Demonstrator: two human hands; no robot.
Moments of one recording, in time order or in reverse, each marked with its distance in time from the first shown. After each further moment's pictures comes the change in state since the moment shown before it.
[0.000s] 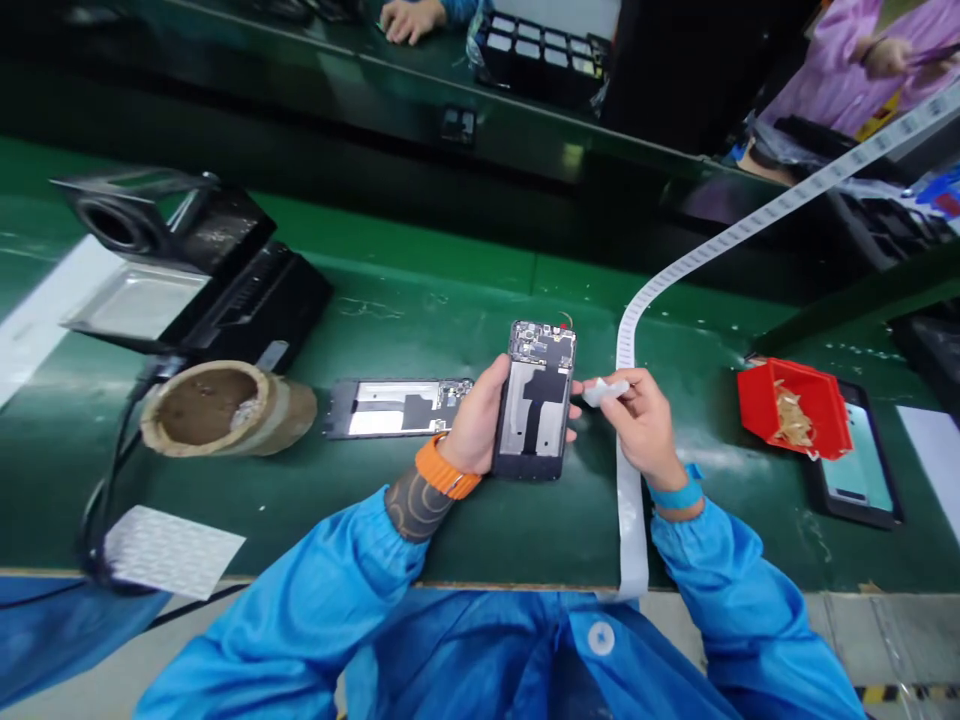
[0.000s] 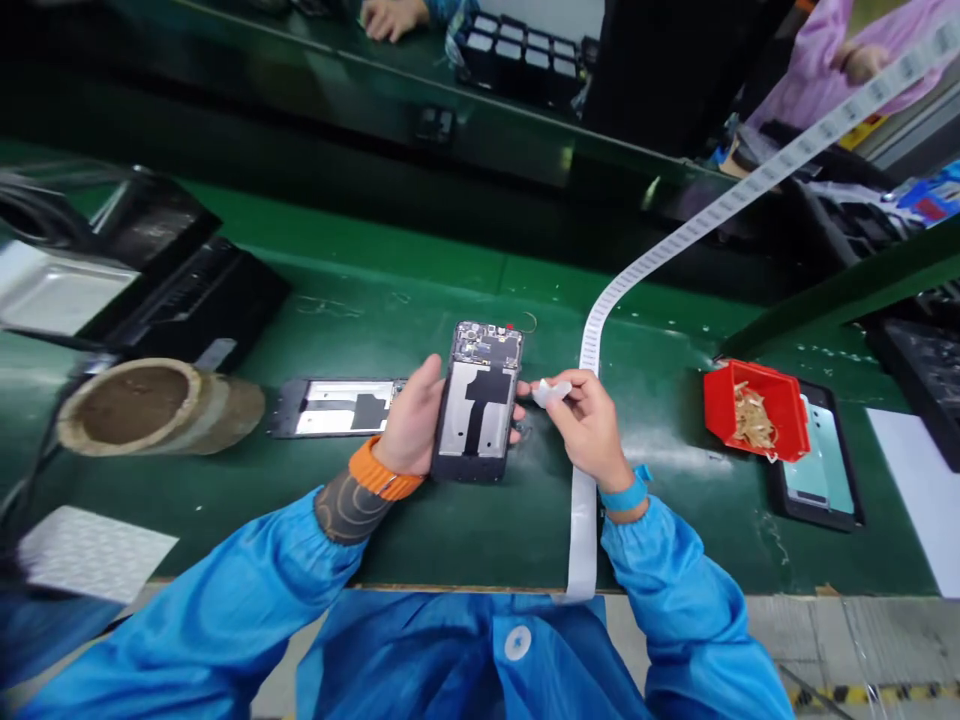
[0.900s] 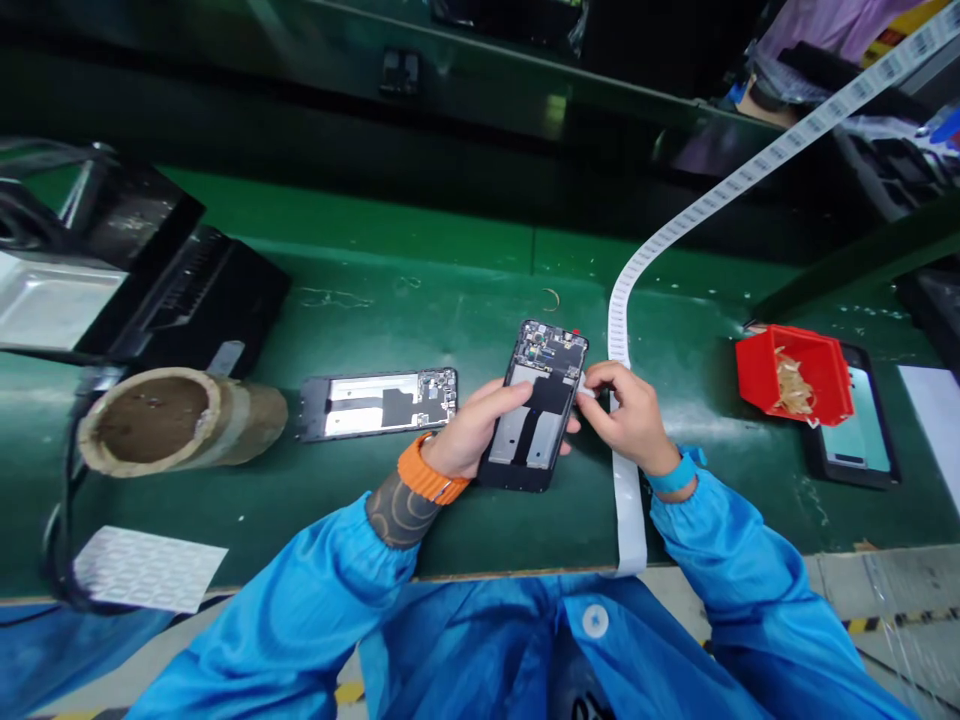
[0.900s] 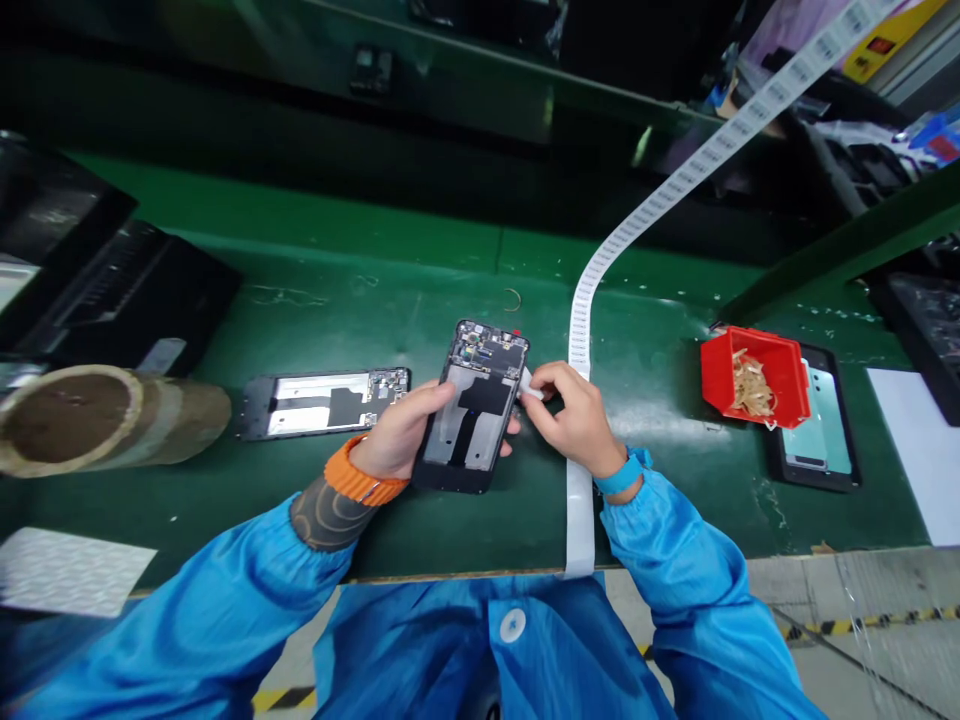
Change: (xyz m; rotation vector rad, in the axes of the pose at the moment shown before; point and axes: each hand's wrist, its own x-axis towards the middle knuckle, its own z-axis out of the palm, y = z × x) left_hand -0.007 -0.009 -0.007 0.164 -0.030 -0.132; right_hand -0.002 0.000 -0.003 -0.413 -0.066 -0.250
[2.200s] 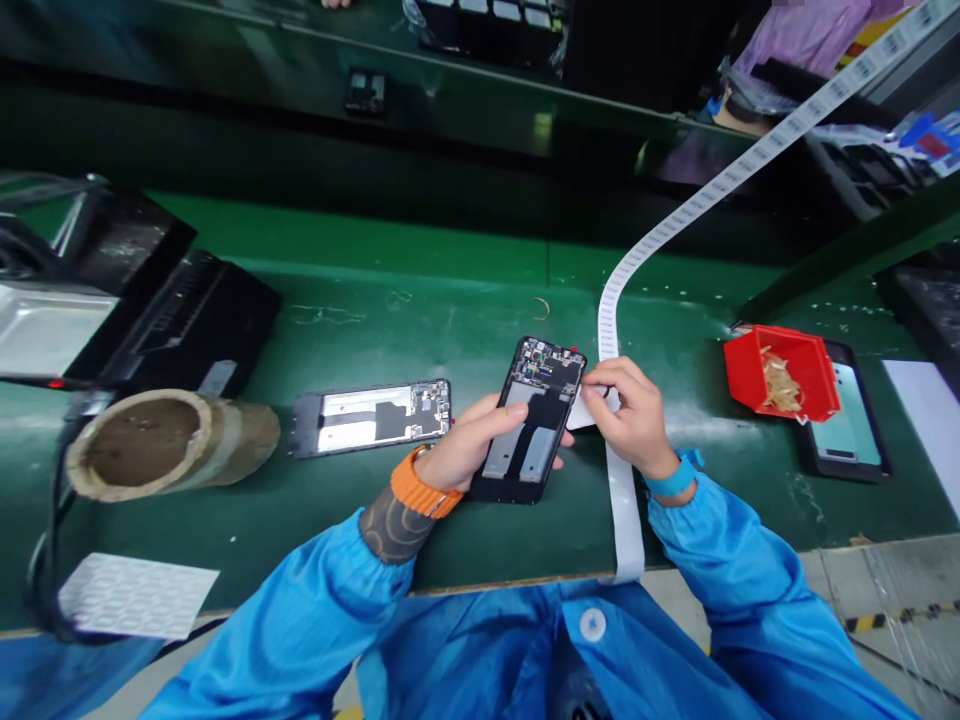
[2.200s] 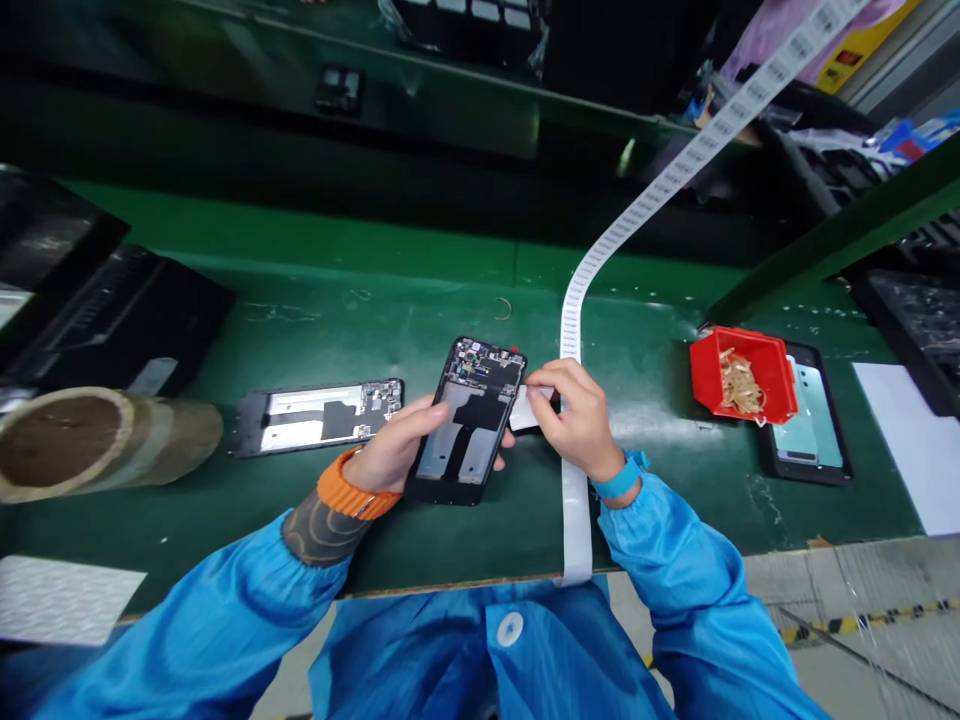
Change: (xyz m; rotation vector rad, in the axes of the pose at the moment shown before) left_hand -0.005 0.000 0.009 0.080 0.068 -0.063; right_hand 0.003 -0.006 -0.006 0.003 0.154 -0.033
